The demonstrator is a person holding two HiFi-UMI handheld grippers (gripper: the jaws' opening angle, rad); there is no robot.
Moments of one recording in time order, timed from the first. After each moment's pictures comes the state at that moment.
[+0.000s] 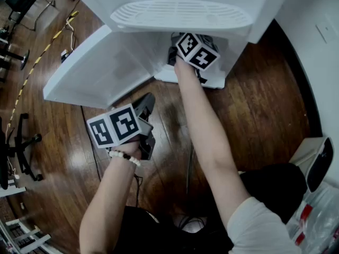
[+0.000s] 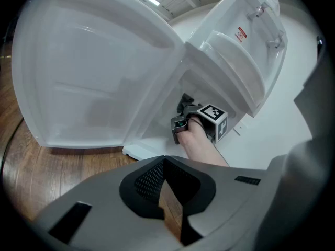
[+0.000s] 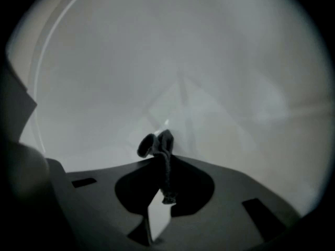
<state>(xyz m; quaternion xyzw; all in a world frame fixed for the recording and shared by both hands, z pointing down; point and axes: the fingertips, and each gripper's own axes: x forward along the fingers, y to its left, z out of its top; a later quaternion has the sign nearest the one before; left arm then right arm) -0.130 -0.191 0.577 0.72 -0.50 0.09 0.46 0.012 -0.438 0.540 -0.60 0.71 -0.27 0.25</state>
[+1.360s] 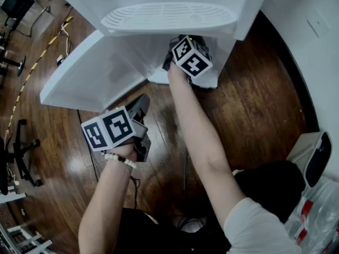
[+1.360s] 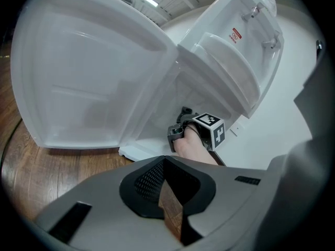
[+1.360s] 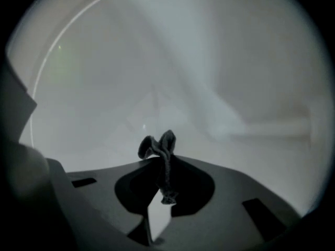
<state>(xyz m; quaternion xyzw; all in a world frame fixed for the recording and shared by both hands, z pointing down) -0.121 -0.187 0.565 0.73 -0.50 0.09 0.46 0.051 -0.416 0.572 -0.67 0.63 -0.29 0.25</state>
